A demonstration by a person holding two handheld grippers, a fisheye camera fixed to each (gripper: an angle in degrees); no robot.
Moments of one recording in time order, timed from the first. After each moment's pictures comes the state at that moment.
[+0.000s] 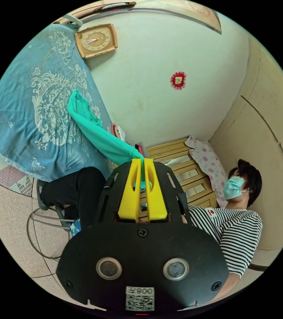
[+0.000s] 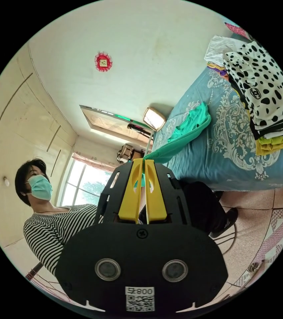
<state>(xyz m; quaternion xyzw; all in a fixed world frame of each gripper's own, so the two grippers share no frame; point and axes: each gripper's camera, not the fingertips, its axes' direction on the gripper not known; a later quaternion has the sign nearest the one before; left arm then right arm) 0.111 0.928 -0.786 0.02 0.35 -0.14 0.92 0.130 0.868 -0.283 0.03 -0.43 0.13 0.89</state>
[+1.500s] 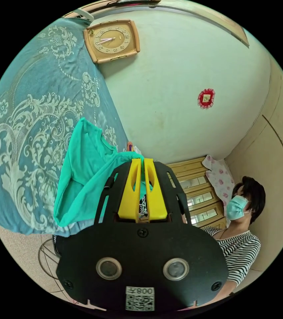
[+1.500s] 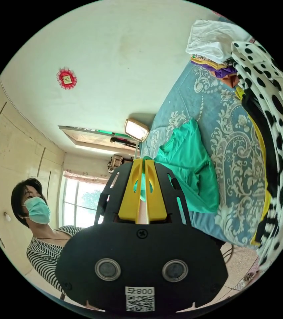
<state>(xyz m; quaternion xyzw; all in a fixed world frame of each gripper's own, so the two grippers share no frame) -0.018 0.596 -0.526 0.03 0.30 -0.19 0.94 0.167 0.511 -0.166 -0.01 -0.40 0.20 0.89</state>
